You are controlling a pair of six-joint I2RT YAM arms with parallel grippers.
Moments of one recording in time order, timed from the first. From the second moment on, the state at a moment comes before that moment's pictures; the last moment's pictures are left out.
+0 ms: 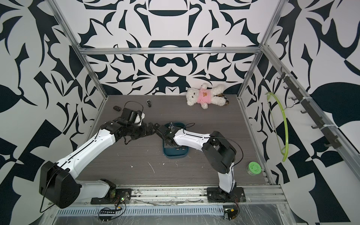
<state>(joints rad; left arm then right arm) -0.48 1.35 1.10 -0.69 0.26 -0.58 0.90 1.86 1.30 -0.69 0.28 0.81</state>
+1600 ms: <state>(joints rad) -0.48 2.28 1.86 -0.94 0.01 -0.85 0.74 1.38 1.12 -0.55 0.27 0.64</state>
